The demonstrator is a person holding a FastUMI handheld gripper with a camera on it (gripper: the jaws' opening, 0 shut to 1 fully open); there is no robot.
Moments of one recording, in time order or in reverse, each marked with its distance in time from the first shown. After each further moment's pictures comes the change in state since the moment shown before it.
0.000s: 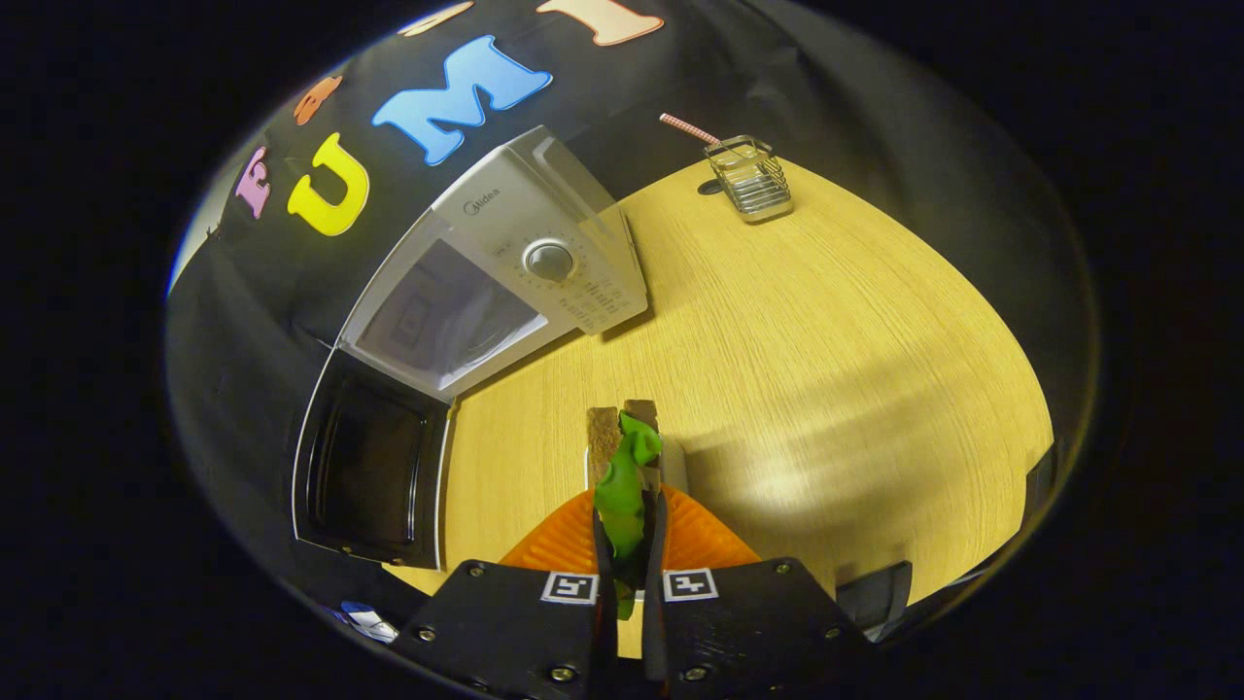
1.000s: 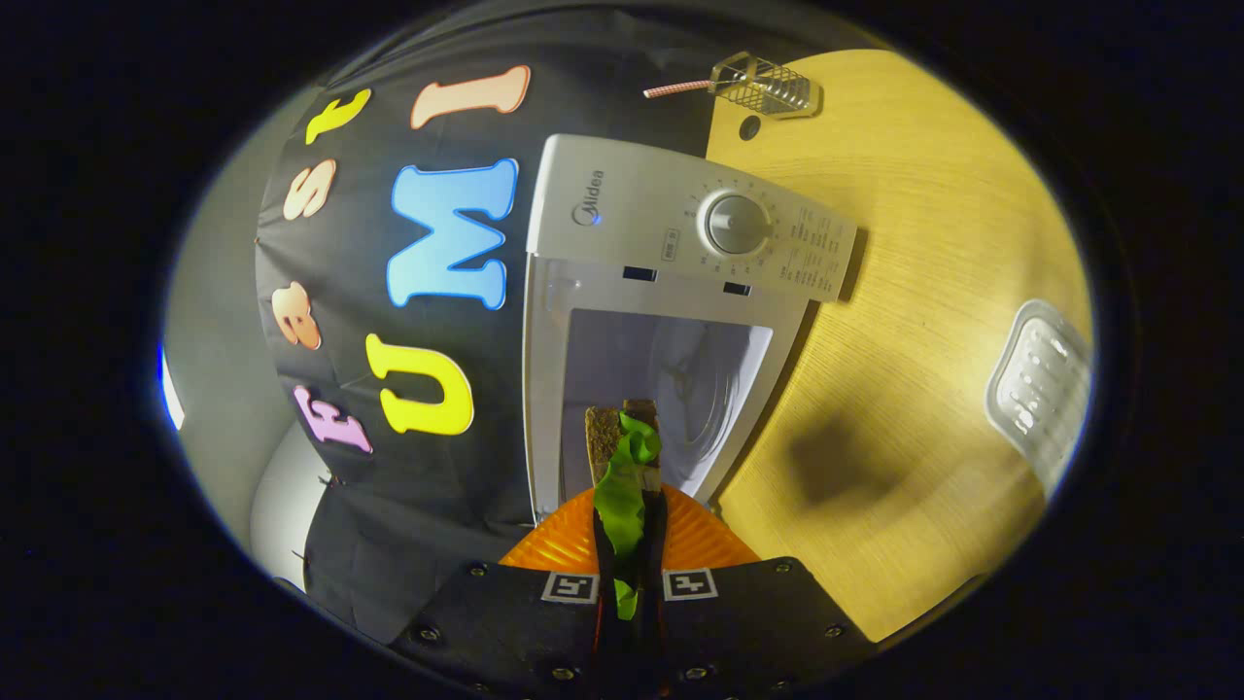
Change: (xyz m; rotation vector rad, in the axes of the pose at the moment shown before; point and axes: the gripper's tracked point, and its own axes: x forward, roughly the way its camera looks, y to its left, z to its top) arm 0.105 0.209 0.072 0.707 -0.274 0.487
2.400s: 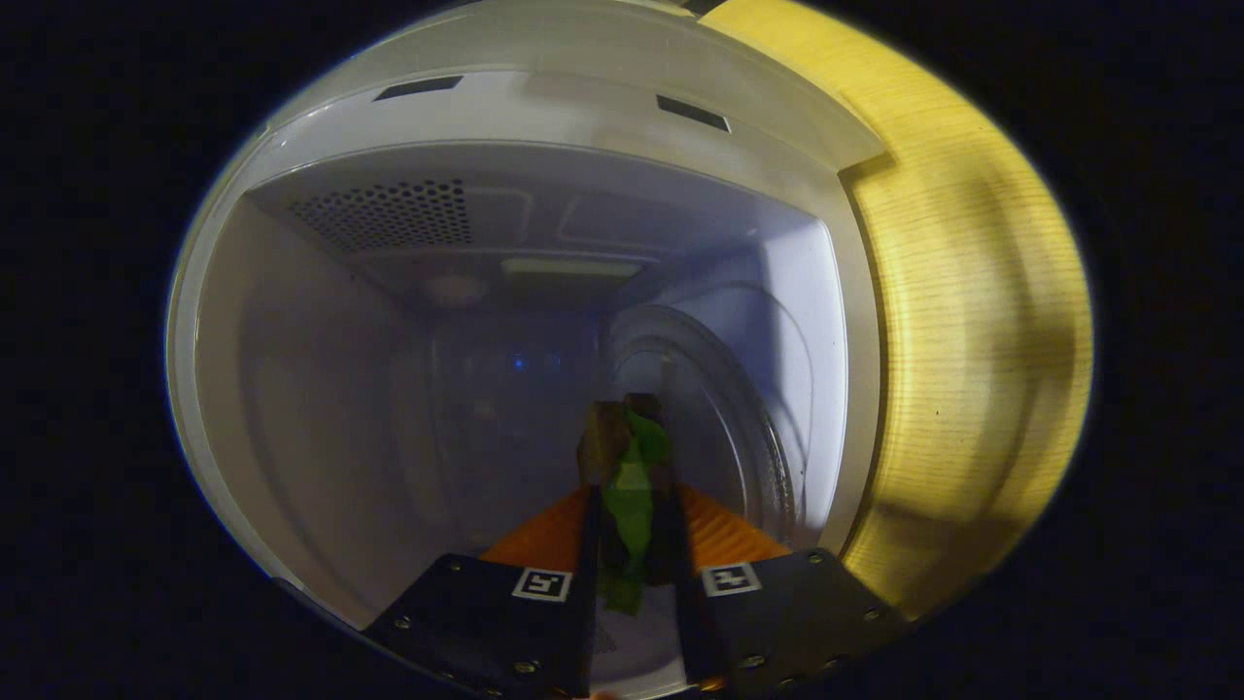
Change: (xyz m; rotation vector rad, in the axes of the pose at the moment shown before) arm 0.218 -0.045 0.024 0.219 -0.381 -0.156
